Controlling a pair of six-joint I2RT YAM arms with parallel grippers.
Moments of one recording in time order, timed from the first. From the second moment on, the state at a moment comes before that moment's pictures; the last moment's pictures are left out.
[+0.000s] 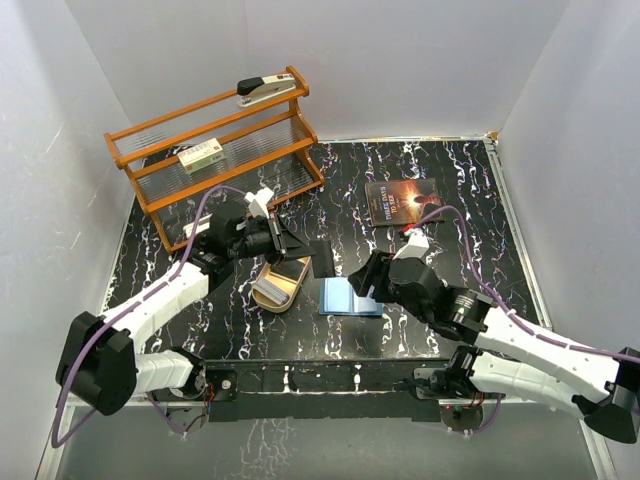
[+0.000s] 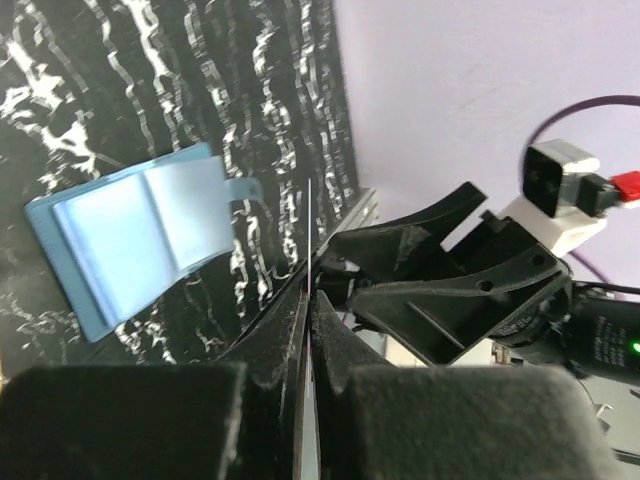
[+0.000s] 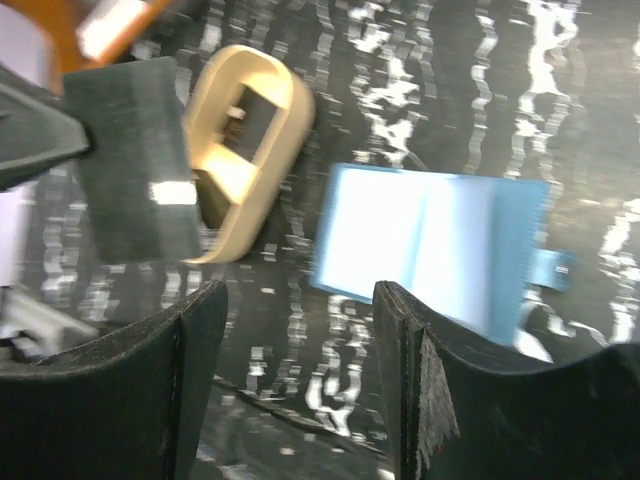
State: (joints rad) left arm -0.50 1.20 0.74 0.10 0.63 -1.00; right arm 0.97 0.79 0.64 -0.32 0.35 0.89
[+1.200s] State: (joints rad) left arm -0.70 1.68 0.89 0.00 0.49 -0.98; right arm 0.65 1.33 0.72 -0.39 0.16 0.58
